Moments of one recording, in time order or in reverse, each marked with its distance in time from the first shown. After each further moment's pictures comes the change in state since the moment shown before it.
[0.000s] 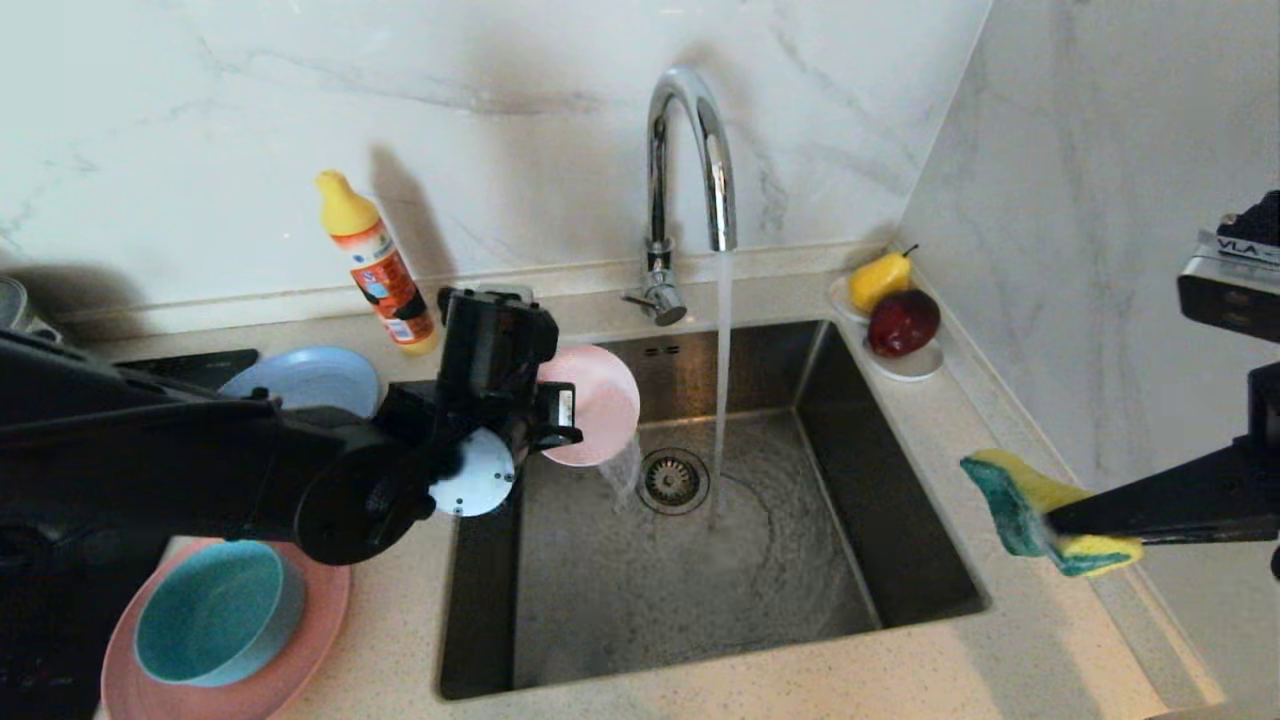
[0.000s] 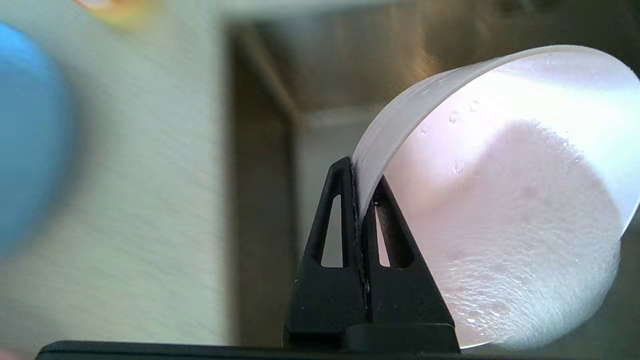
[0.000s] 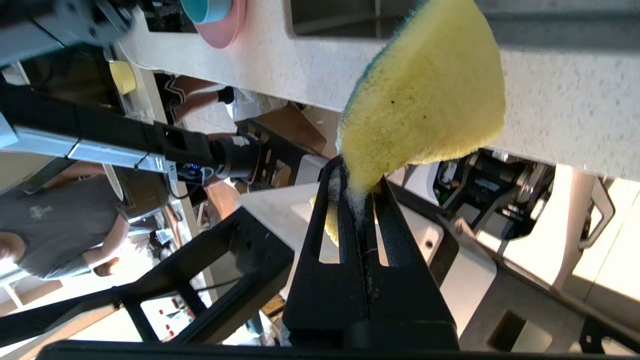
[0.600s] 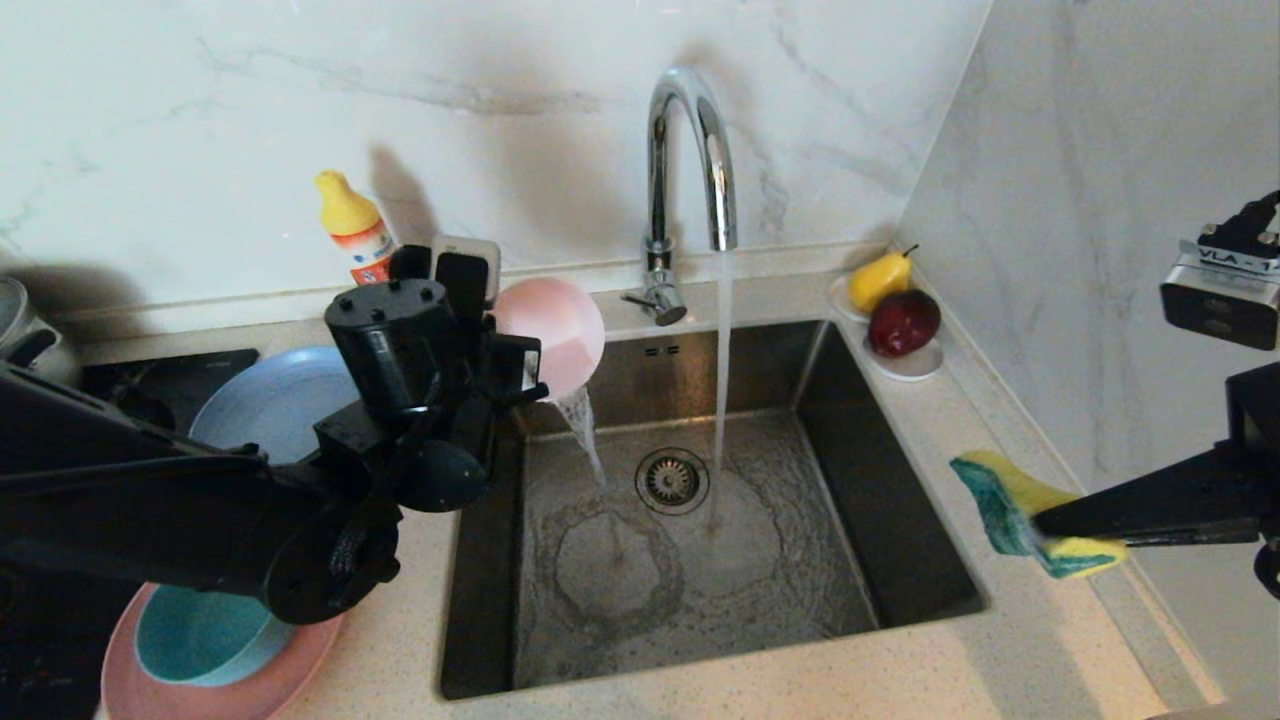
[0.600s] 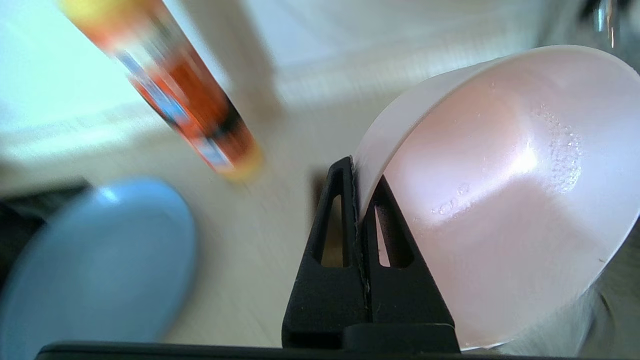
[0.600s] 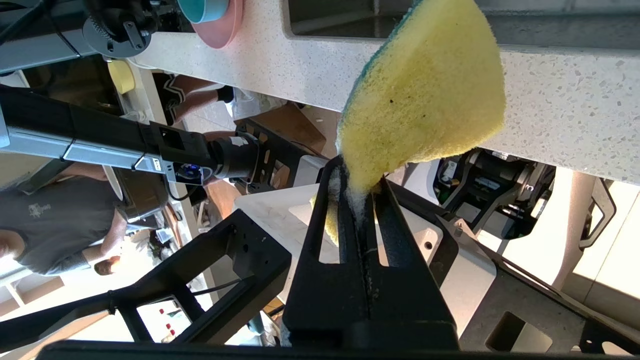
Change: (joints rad) left arm 0.042 -0.010 0.167 -0.648 0.047 0.413; right arm 0.001 0.007 0.013 -0.013 0.001 0.001
